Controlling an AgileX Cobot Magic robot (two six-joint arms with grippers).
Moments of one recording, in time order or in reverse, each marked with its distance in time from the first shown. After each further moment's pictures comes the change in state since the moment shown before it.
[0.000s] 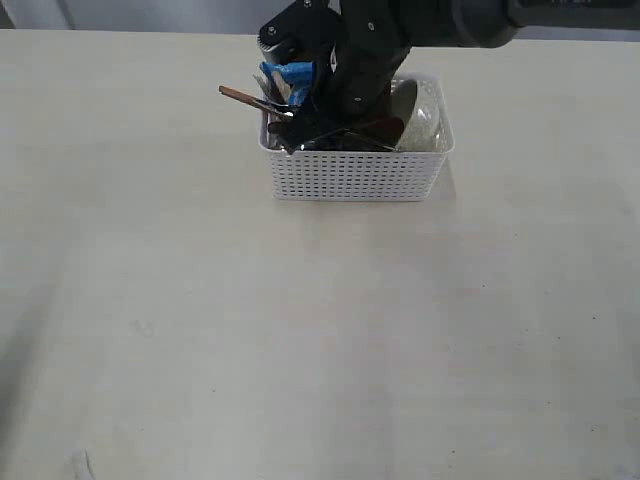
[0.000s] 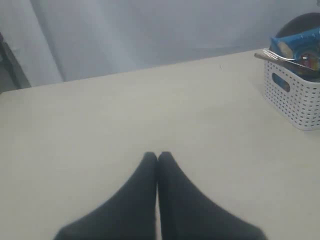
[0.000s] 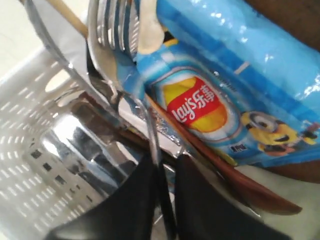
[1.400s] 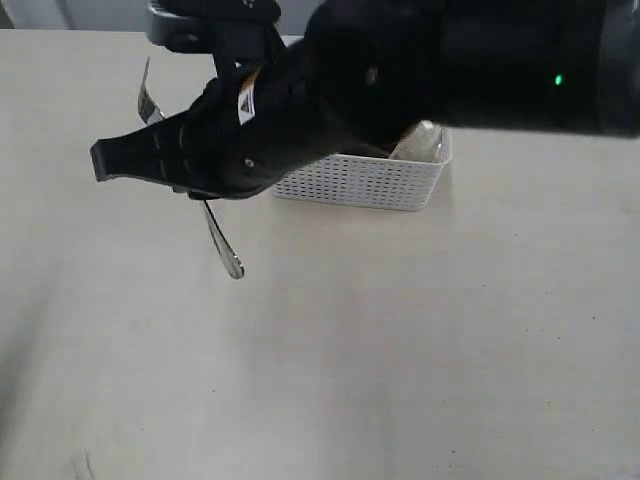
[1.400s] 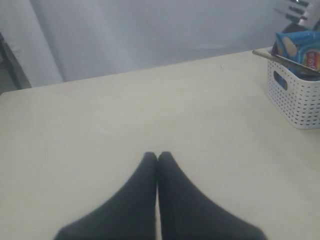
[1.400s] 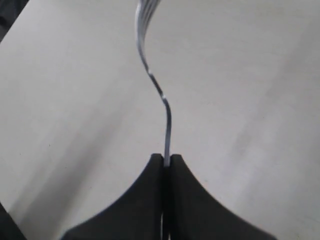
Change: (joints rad) left arm 0.000 0.000 0.000 0.004 0.000 0.000; right arm 0.340 -0.394 0.340 0.410 -0.234 0.405
